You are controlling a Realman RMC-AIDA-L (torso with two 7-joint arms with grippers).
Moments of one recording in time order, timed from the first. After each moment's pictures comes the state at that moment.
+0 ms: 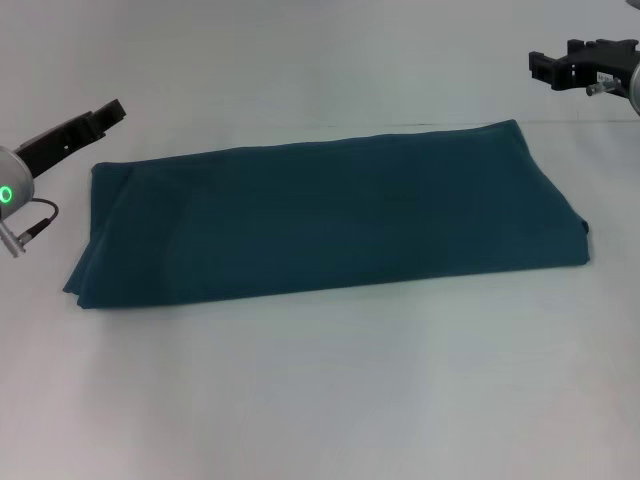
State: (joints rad) left arm -0.72 -2.14 0.31 0.55 1.92 0.73 -1.72; right arm 0.90 2.01 -0.59 -0.43 -2.06 -0.51 1.53
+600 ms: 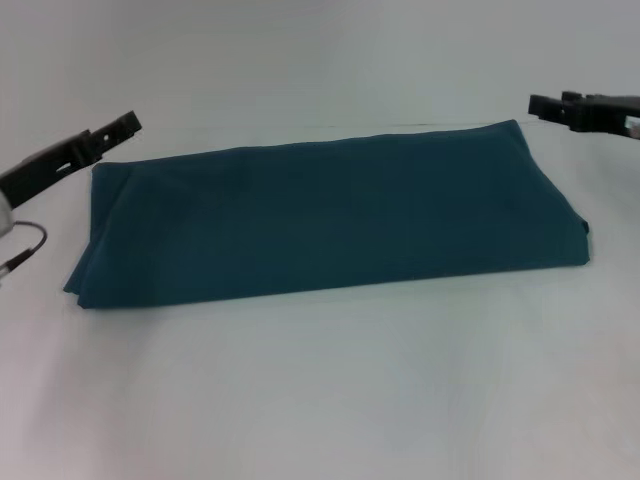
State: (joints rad) left arm -0.62 -2.13 0.32 0.61 1.91 1.03 -1.72; right arm 0.73 1.99 -0.58 -0.58 -2.05 -0.95 1.78
